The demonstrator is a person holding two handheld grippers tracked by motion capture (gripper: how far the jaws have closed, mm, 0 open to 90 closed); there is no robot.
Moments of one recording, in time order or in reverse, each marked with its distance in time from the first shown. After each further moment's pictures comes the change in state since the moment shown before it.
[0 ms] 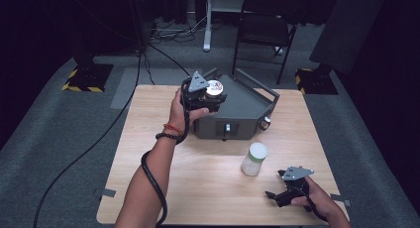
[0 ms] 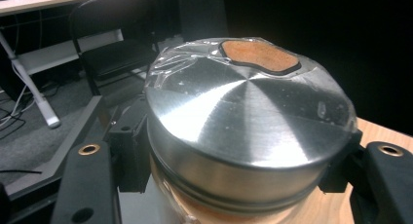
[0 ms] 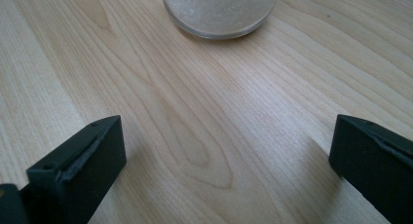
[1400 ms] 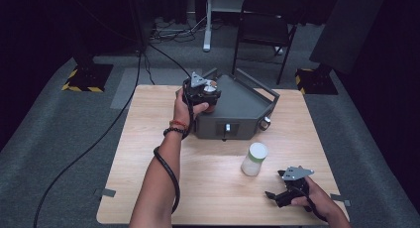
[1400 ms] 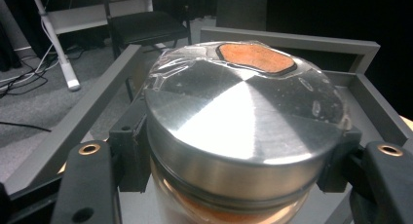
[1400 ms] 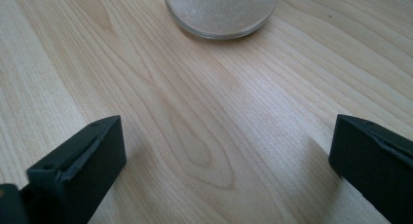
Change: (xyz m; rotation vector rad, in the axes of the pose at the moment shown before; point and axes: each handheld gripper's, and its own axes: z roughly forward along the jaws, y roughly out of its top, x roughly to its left) left arm 0.023 -0.033 0.053 0.059 0.110 -0.142; right arm 0.000 0.000 0.000 0.000 0.003 -0.001
